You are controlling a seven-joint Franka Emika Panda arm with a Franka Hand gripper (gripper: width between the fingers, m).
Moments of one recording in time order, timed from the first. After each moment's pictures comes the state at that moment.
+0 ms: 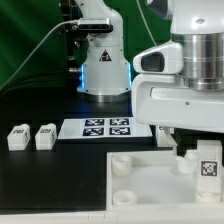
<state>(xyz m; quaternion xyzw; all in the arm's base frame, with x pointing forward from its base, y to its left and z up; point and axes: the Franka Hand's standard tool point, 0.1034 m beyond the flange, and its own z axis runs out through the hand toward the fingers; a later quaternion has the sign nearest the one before) 0.625 0.120 0.080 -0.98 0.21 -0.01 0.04</state>
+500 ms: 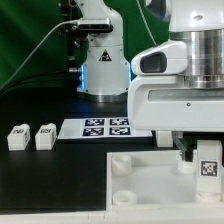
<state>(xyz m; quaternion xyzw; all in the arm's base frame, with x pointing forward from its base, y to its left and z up) 0.628 0.119 0.080 -0.97 0.23 -0.02 0.04</state>
